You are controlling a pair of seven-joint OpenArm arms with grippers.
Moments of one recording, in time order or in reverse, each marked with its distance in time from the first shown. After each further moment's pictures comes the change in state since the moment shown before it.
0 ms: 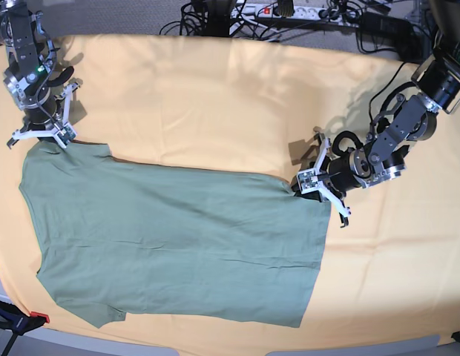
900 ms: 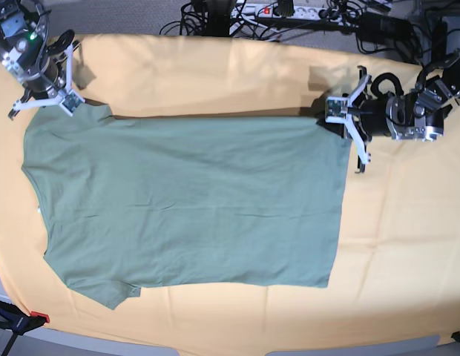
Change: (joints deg) left arm 10.1 -22.2 0.5 29.3 -10.1 -9.6 7.5; right arm -14.5 7.2 0.0 20.0 13.5 1.2 -20.0
